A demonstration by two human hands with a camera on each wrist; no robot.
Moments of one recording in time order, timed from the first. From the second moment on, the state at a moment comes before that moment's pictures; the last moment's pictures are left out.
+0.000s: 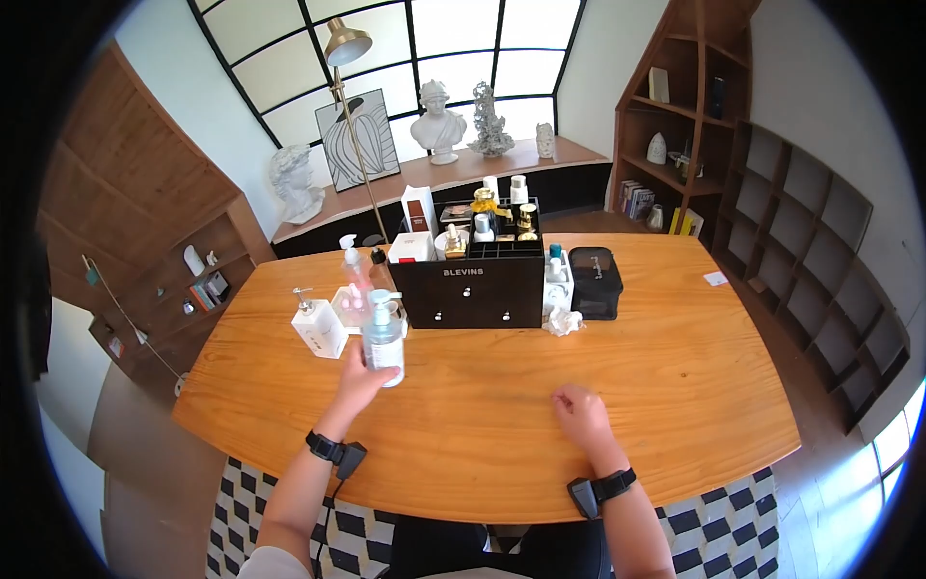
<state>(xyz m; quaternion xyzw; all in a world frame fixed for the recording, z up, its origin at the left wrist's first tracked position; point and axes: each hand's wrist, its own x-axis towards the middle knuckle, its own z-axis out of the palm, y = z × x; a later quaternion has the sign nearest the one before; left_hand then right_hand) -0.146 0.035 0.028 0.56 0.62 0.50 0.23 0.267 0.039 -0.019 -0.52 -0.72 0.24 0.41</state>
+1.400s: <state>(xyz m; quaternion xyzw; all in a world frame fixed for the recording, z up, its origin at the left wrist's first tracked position) -0.004 0.028 -0.021 0.66 0.32 0.52 0.44 0.191 0.035 -0.012 -0.21 -0.58 0.59 0.52</state>
